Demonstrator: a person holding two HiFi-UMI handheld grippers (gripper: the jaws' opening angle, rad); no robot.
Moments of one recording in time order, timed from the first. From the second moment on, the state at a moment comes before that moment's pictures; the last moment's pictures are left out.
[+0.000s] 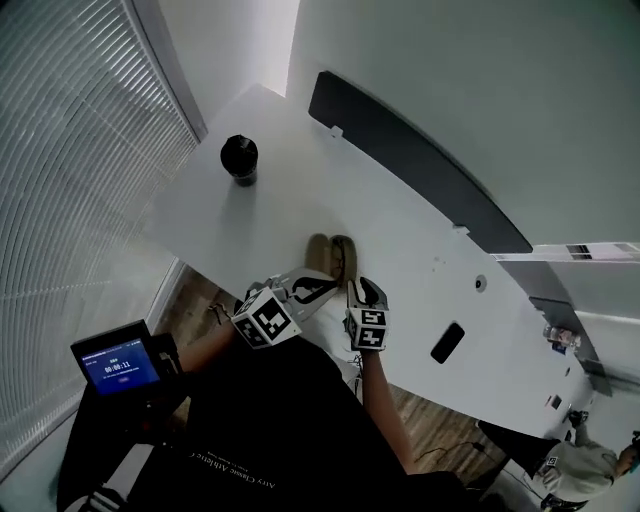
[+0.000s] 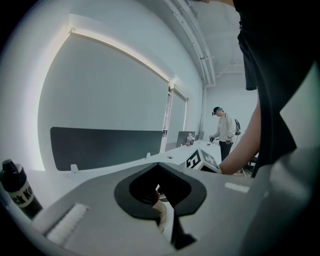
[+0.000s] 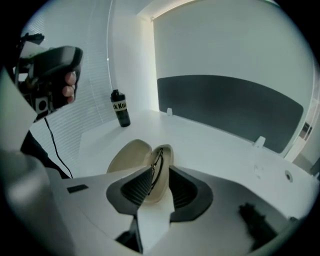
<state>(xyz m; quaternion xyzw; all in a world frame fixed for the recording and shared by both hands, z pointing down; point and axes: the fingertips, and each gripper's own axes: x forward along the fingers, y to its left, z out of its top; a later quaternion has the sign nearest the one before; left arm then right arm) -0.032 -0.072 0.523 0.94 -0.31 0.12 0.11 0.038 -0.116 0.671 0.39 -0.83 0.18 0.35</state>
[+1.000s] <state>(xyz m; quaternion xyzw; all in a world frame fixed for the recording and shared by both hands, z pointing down) -0.089 -0.079 0.608 0.89 -0.39 0.14 0.18 0.152 -0.036 0.614 0.48 -0.82 0.18 0.23</state>
